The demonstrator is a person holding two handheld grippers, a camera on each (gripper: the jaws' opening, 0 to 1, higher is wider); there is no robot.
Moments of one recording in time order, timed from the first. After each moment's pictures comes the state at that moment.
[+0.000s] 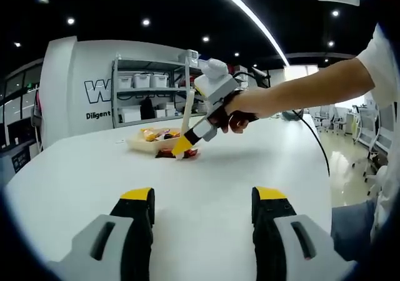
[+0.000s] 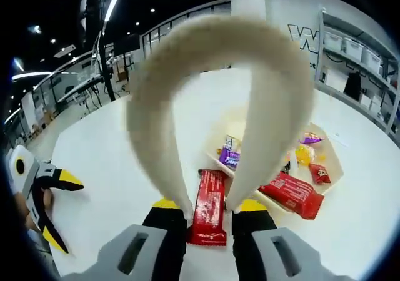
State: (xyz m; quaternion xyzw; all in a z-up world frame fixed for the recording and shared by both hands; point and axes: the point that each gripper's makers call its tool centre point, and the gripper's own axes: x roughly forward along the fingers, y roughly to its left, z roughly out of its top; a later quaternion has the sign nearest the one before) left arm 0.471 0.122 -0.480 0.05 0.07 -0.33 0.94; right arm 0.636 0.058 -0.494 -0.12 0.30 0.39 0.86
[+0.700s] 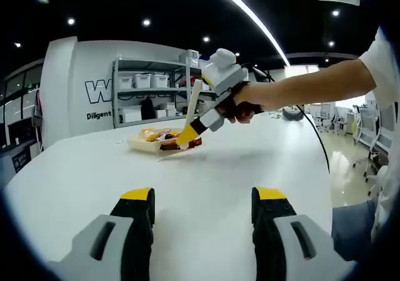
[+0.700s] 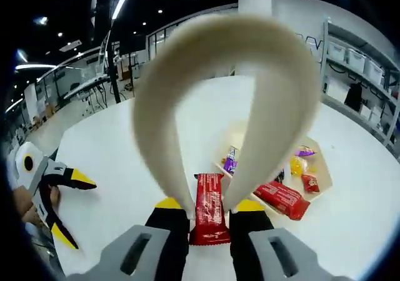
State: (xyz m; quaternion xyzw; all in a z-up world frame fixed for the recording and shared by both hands) left arm 0.471 0.122 -0.480 0.05 0.07 -0.33 0.94; right arm 0.621 0.052 -0.460 -0.13 0.27 0.40 0.87
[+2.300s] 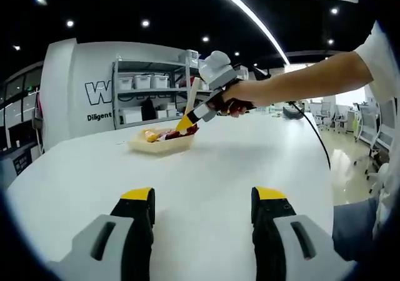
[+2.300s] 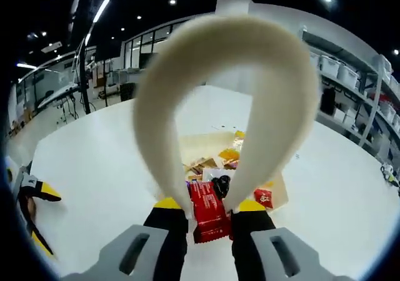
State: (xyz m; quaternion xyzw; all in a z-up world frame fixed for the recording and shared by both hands) left arm 0.471 0.122 -0.479 0.05 0.07 -0.33 0.94; right arm 0.685 0.017 -0.450 -0.14 0.24 0.31 0.91
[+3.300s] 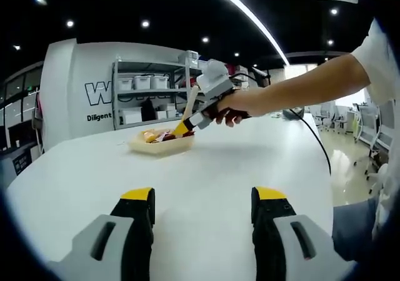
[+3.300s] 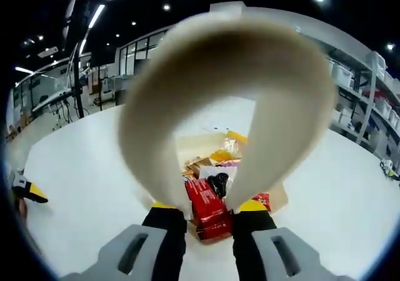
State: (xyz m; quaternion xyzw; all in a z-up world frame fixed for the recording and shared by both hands) left arm 0.472 0.122 -0.479 0.05 0.07 -0.33 0.94; right arm 0.704 0.013 -0.463 -0.12 0.22 0.29 0.92
